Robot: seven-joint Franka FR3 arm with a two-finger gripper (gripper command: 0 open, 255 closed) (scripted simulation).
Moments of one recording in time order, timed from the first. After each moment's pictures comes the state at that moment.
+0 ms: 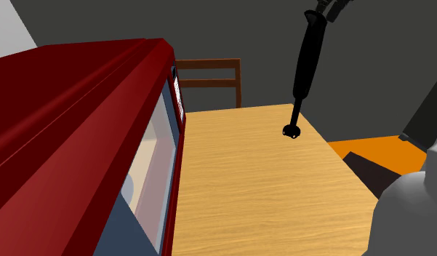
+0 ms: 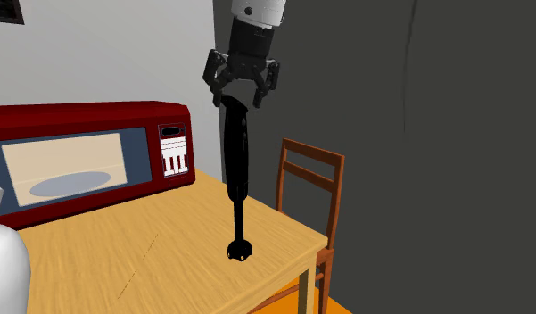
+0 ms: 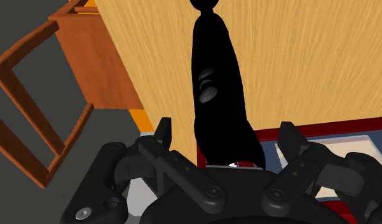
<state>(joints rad) 0.28 -0.64 -0.20 -2.01 0.19 1.64 -0.70</state>
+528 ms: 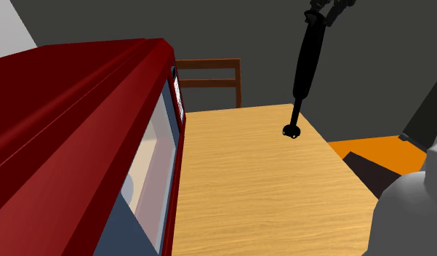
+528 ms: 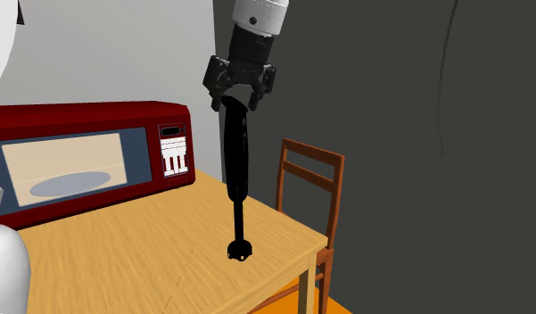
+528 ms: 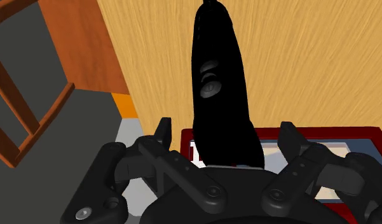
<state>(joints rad) 0.32 -0.64 -0.23 -2.03 0.22 1.68 -0.83</state>
